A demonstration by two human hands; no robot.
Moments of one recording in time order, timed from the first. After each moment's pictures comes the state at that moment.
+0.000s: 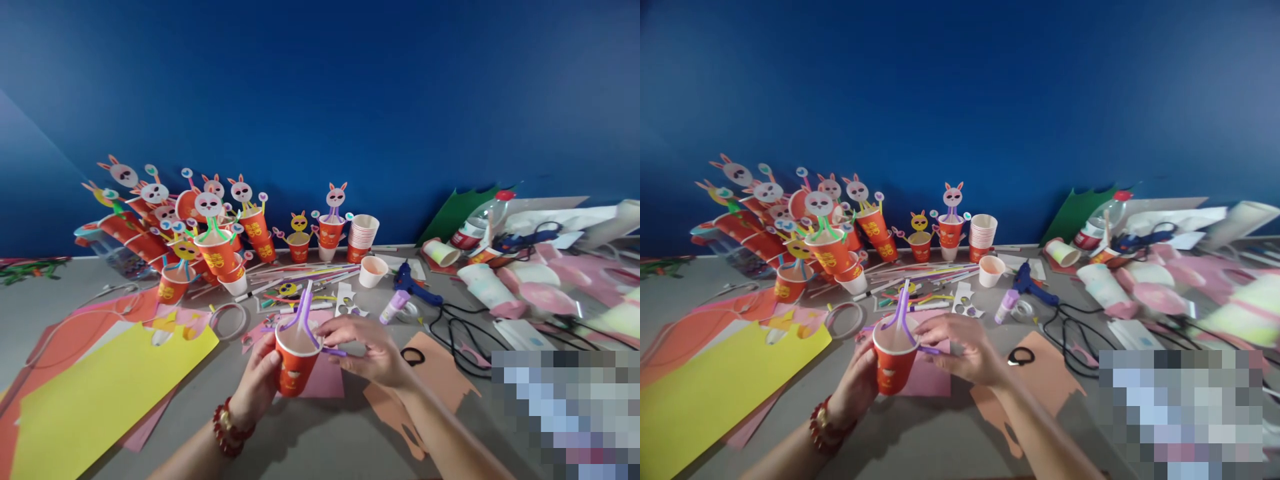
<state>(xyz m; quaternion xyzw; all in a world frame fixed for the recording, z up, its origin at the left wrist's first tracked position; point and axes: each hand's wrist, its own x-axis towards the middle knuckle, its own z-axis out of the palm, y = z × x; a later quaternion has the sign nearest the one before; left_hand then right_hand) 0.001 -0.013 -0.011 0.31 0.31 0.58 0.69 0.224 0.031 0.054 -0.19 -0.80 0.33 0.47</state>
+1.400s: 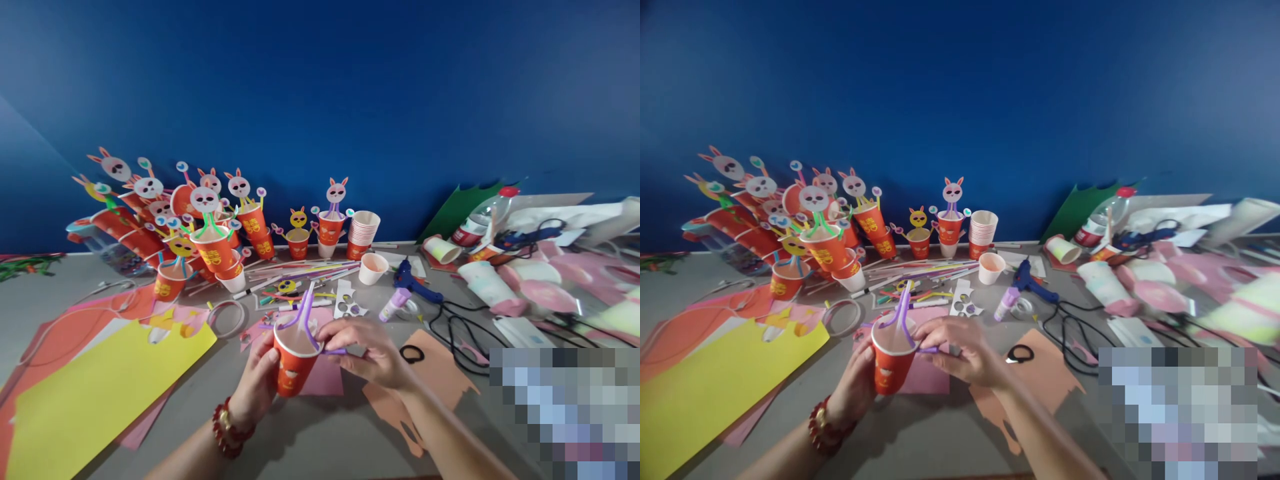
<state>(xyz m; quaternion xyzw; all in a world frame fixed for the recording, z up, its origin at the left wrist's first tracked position) 0.006 -0.013 -0.006 0.30 0.30 0.59 0.68 0.224 0.030 0.049 -0.15 -0.80 0.34 0.47</state>
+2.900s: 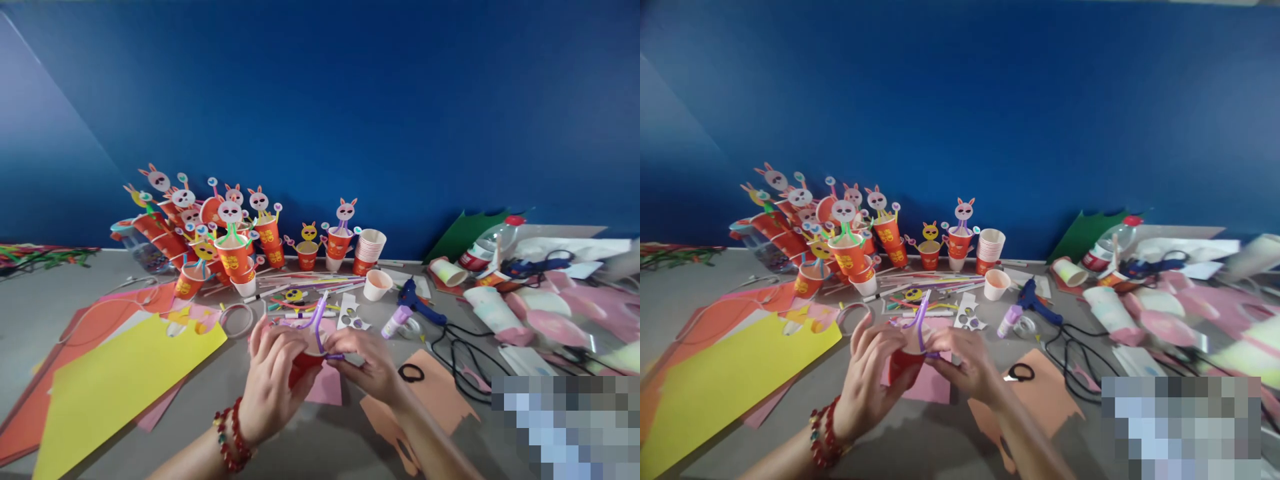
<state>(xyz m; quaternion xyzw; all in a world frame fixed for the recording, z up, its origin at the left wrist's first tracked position) 0.007 -0.027 0.046 0.78 0.43 0.45 0.04 0.221 0.027 0.050 -0.17 -0.82 0.25 0.48</state>
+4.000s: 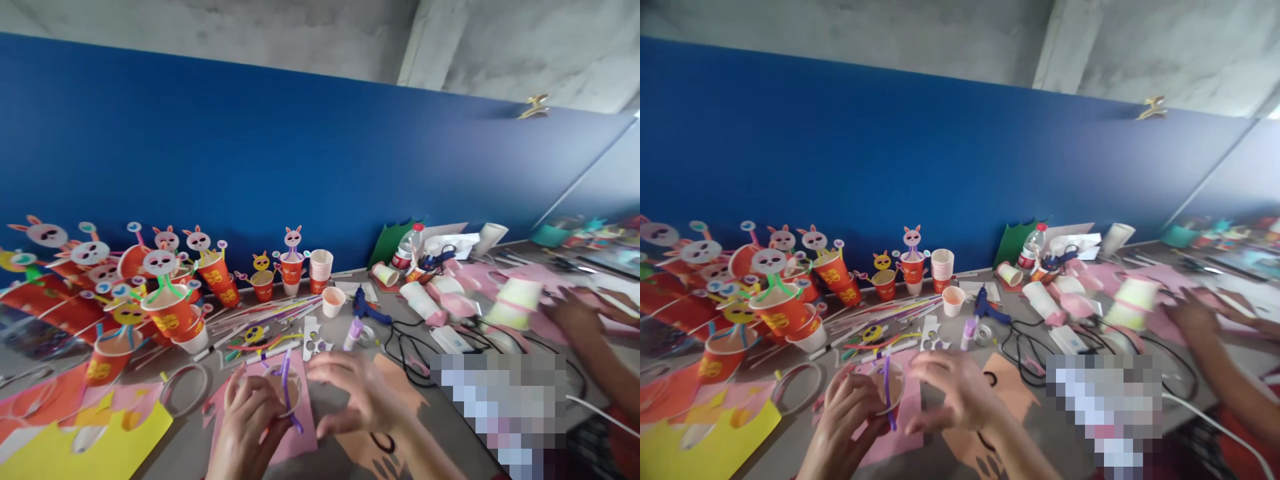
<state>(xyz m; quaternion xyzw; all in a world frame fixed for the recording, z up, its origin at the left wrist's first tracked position) 0.007 0.009 0.042 0.87 0.32 0.38 0.03 0.259 0.013 0.086 -0.31 -0.86 0.13 0.38</state>
